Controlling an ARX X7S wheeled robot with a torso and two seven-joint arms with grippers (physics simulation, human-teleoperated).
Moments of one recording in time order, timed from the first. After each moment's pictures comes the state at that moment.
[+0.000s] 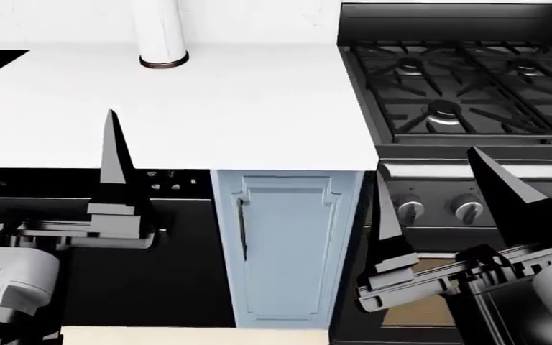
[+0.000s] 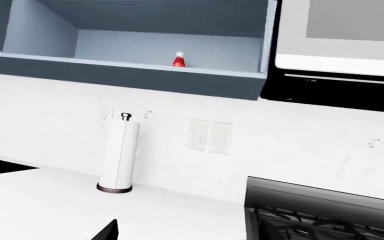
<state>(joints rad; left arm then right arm) -0.35 -0.90 0.43 0.94 -0.55 -0.18 -0.88 0.53 1.10 -0.74 -1.03 0.80 0.16 0.96</state>
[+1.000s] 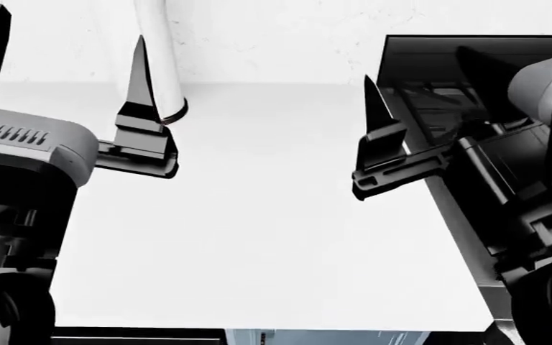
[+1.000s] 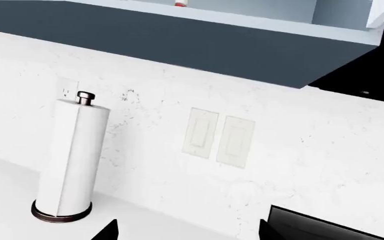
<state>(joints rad) -0.86 -0.87 0.46 0.91 -0.89 -0.57 -0.84 1.18 0.99 -0.70 -0.83 1.40 0.56 0.92</state>
